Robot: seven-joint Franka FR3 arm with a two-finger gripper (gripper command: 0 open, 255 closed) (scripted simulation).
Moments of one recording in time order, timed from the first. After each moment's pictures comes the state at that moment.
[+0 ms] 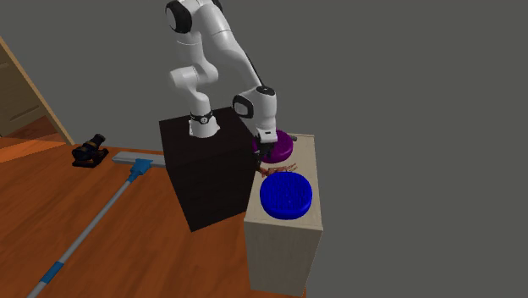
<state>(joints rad) 0.14 0.25 0.17 -2.34 -0.25 2.63 -0.04</state>
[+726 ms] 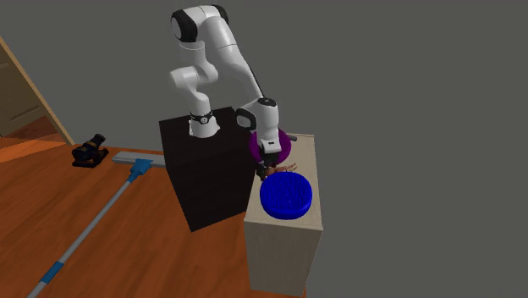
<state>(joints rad) 0.17 0.39 0.13 -2.27 -0.32 2.77 0.01</state>
